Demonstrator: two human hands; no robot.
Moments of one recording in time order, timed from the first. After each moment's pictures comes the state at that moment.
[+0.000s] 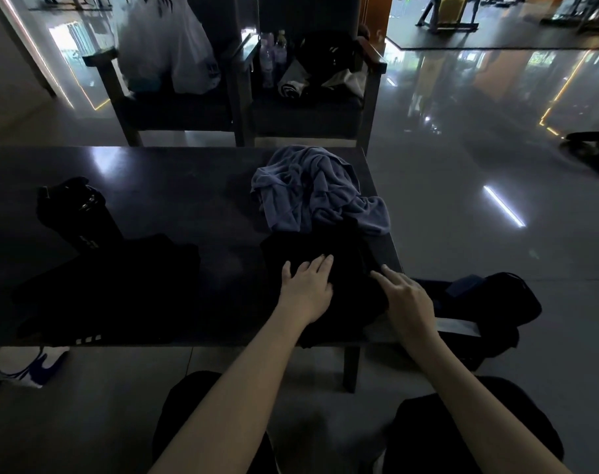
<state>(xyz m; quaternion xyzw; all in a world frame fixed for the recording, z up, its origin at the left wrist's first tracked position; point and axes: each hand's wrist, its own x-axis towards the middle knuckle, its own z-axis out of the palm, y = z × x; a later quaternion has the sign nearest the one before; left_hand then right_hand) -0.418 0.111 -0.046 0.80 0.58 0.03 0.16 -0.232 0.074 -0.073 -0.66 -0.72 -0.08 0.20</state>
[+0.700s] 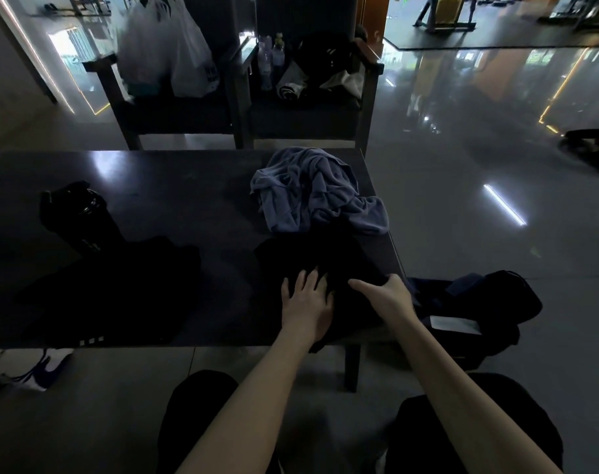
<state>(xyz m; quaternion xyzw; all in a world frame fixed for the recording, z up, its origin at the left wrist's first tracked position) -0.412 0.090 -0.069 0.75 0.63 0.03 0.18 -0.267 0.080 -0.040 -0.77 -0.37 0.39 0.34</state>
